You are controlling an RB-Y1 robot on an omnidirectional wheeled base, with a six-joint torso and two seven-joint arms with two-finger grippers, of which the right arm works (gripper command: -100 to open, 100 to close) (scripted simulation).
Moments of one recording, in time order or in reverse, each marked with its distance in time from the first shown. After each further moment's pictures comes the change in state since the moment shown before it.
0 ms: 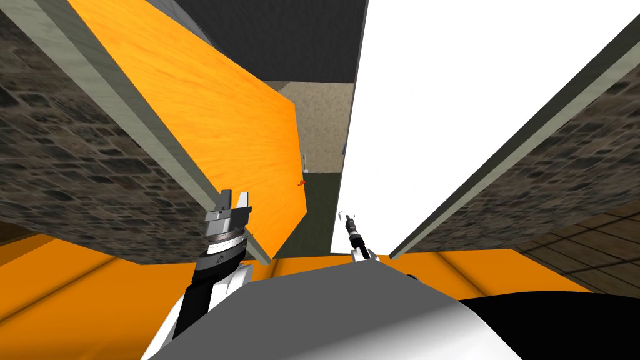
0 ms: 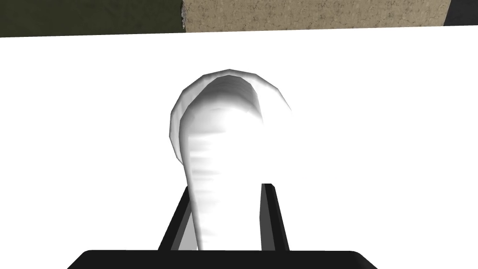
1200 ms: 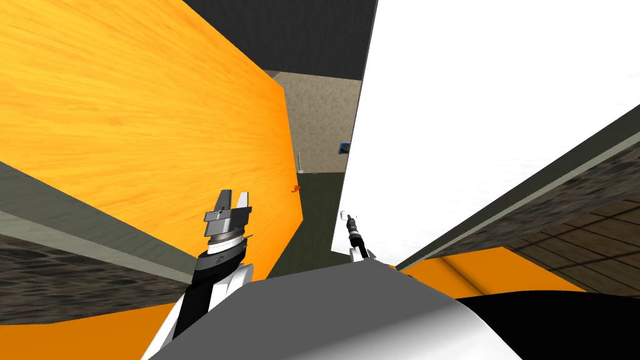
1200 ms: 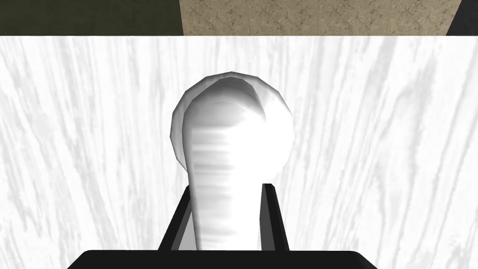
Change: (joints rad) arm -0.025 0.041 -0.110 0.029 0.009 -0.016 0.067
